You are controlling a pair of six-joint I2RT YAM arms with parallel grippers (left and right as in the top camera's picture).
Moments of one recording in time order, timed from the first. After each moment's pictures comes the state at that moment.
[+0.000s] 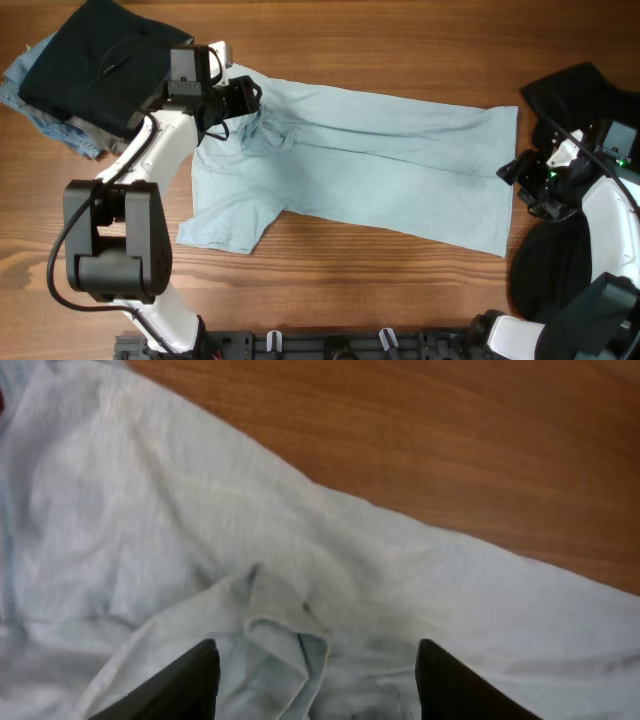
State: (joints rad) left arm -0.08 1.88 1.24 -0.25 0.30 -0.31; right arm -0.46 1.47 0.96 -0.82 -0.35 0.26
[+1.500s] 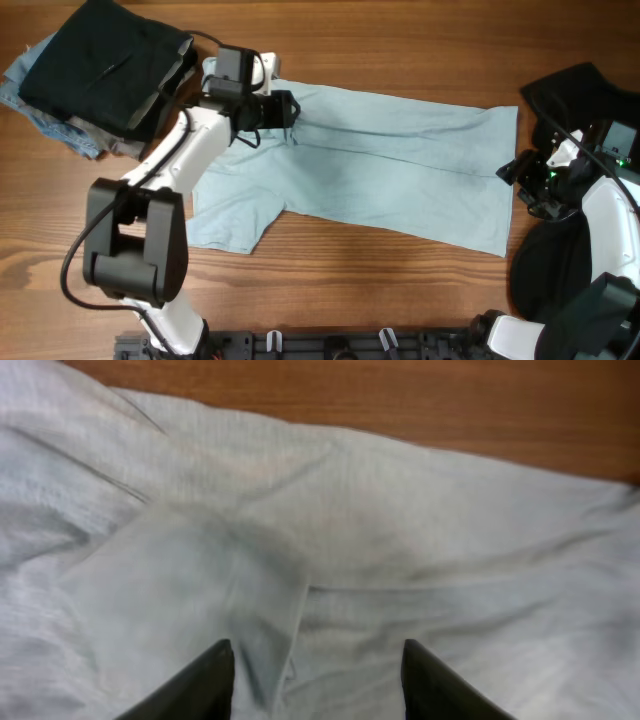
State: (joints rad) left arm -0.24 1.89 1.30 -0.39 0.33 -0.26; right arm -0.46 1.47 0.96 -0.82 -0.35 0.26
